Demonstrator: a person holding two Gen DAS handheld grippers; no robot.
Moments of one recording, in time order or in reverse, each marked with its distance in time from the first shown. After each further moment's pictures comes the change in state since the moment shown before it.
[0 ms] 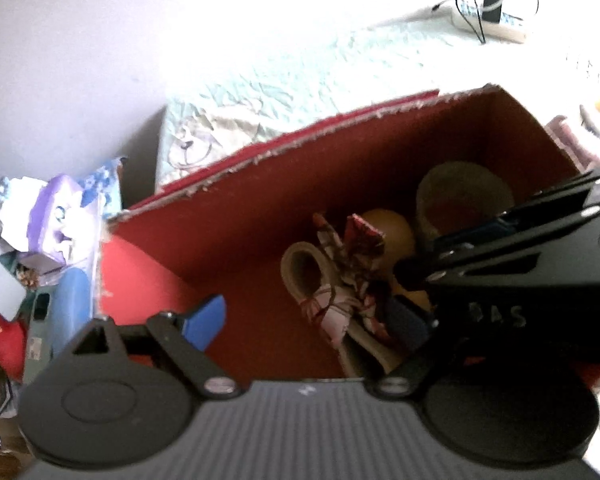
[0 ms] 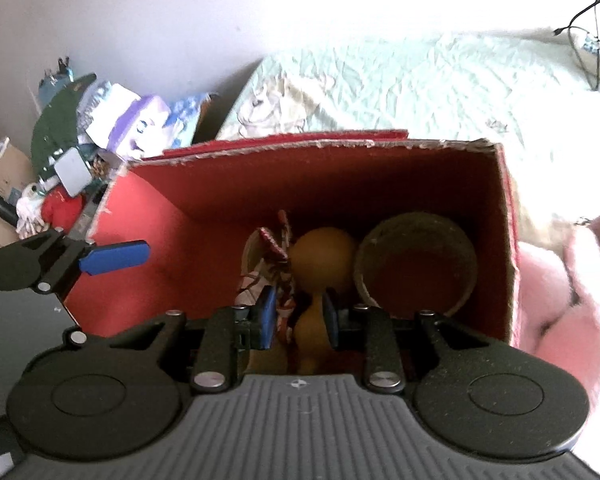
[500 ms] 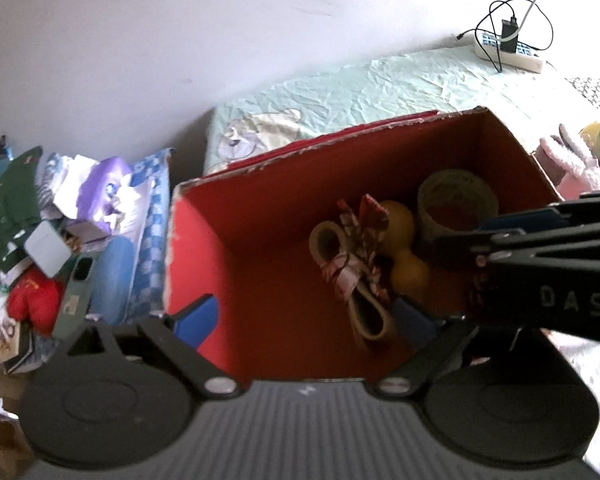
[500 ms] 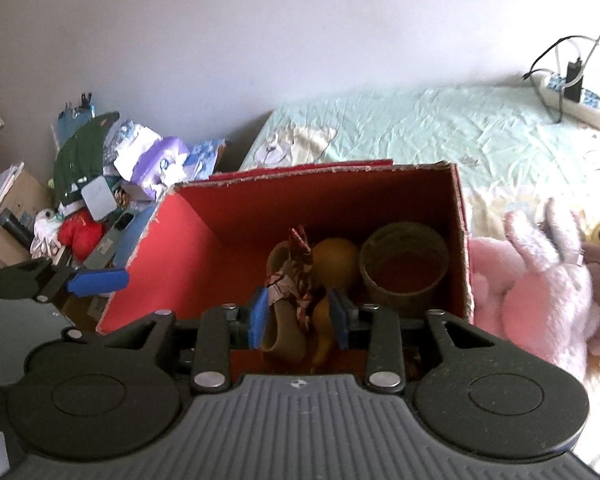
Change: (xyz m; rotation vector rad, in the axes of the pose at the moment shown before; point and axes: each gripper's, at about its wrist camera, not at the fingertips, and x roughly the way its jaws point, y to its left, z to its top) left arm -0.062 0.025 -0.037 -0.102 -0.047 0.081; right arm -0.059 0.020 -0.040 -0.005 -0.185 -0.027
